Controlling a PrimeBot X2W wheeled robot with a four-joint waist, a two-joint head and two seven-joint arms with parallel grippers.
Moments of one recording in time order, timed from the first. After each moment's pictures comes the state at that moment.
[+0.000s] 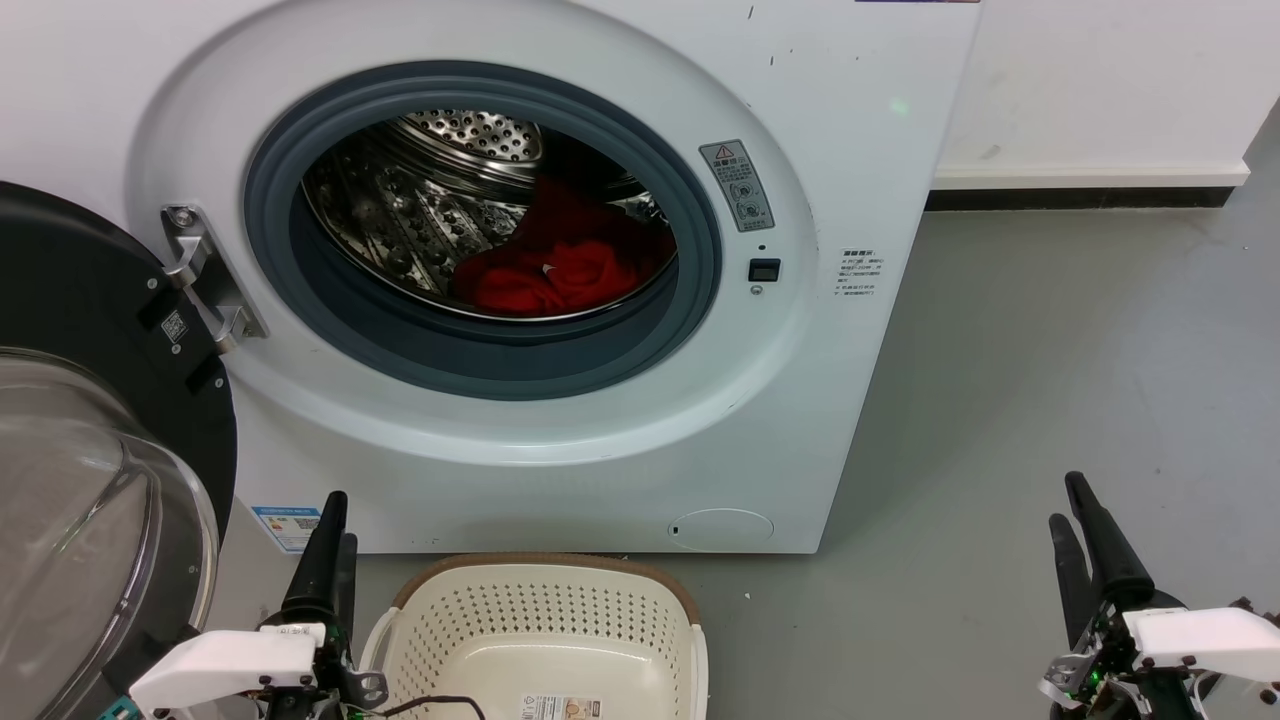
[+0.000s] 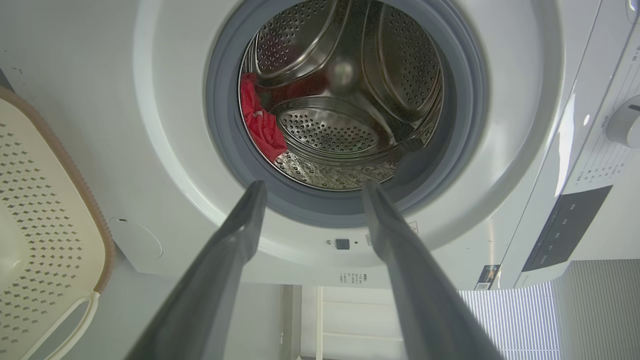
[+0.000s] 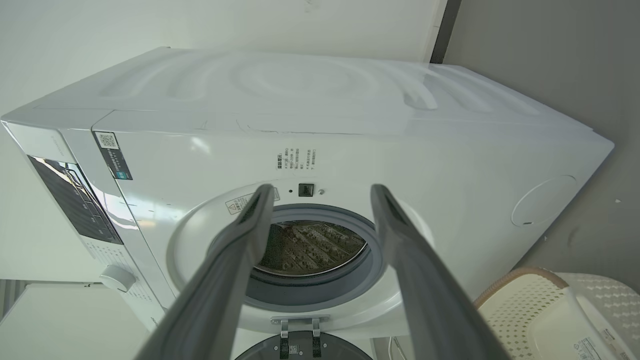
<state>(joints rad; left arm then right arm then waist) -0.06 0.05 0.12 0.25 -1.50 -0.13 0.07 -0.06 -0.05 -0.11 0.27 1.53 0.13 0.07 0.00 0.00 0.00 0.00</state>
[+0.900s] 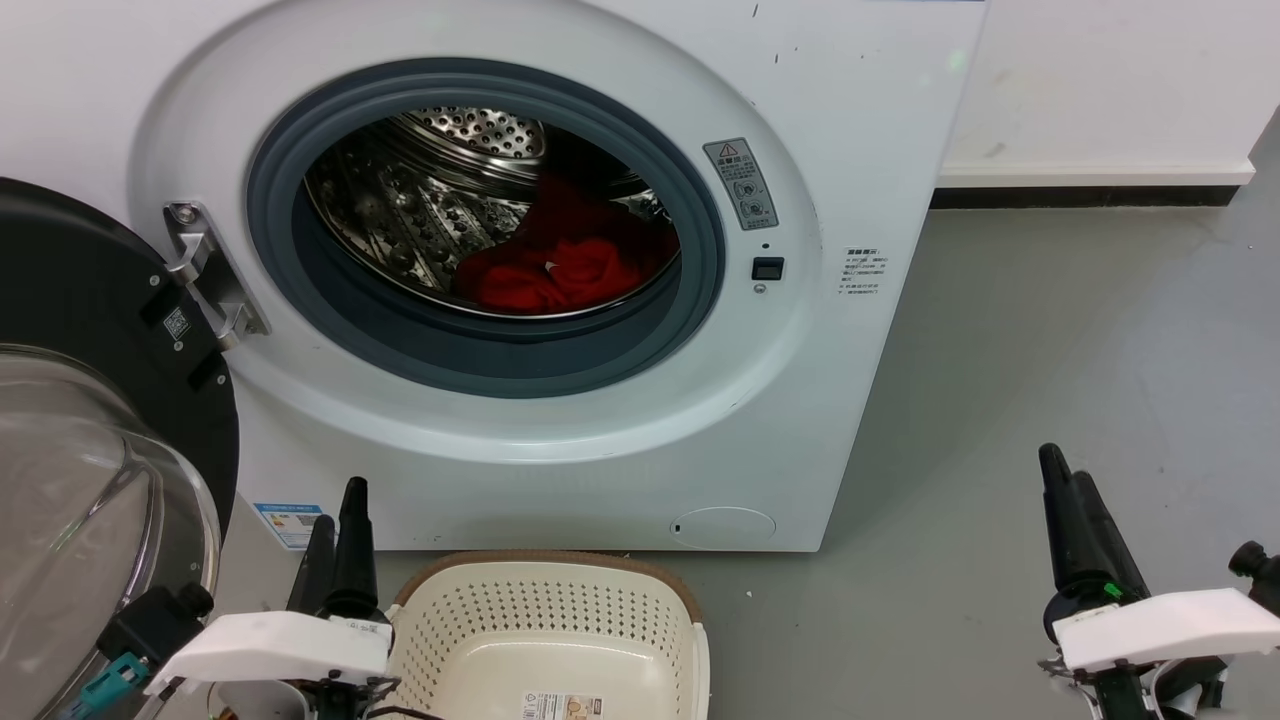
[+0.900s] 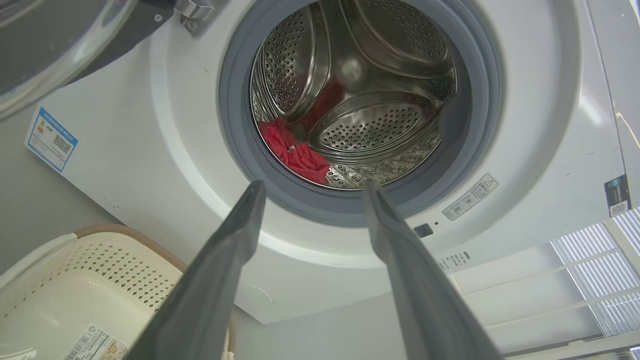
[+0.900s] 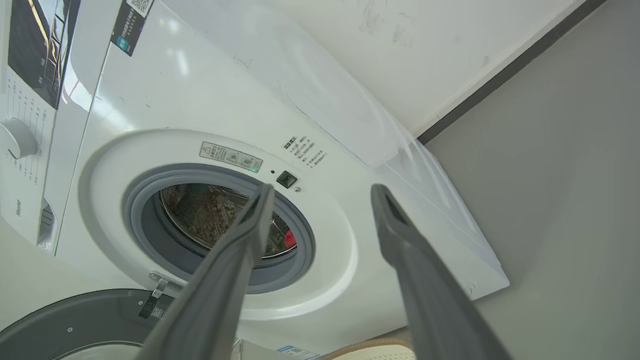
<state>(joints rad) -0.02 0.05 0.06 0.11 -0.96 -0.03 -0.04 -0.01 -0.05 -0.05 0.10 0.90 0.13 -0.04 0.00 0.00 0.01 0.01</state>
